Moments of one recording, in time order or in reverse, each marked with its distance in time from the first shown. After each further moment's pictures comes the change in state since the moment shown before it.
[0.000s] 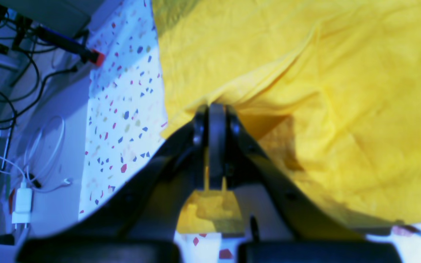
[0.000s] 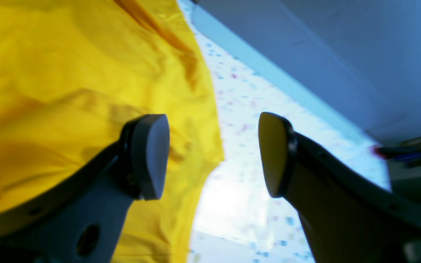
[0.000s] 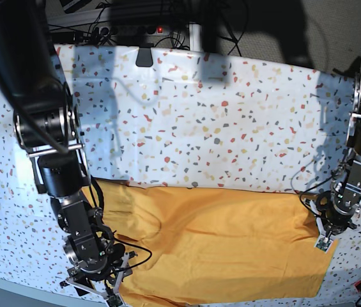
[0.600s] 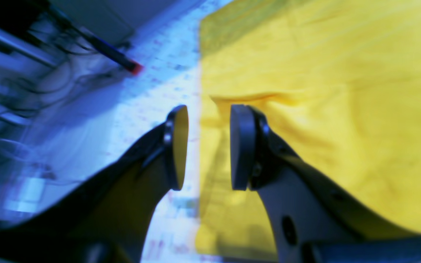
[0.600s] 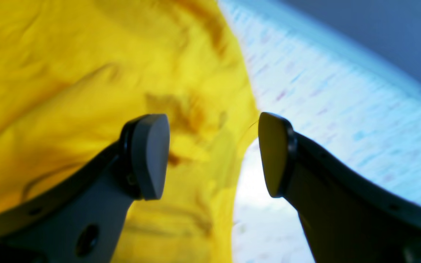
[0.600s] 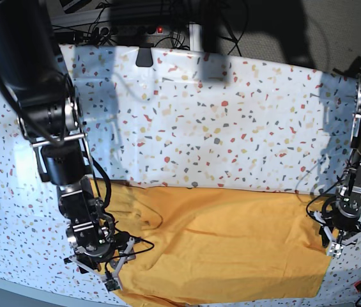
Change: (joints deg) left arm -0.3 -0.9 -0.1 0.0 -11.9 1.6 -3.8; right arm -3.7 -0.2 0.0 -0.1 9.1 0.0 -3.5
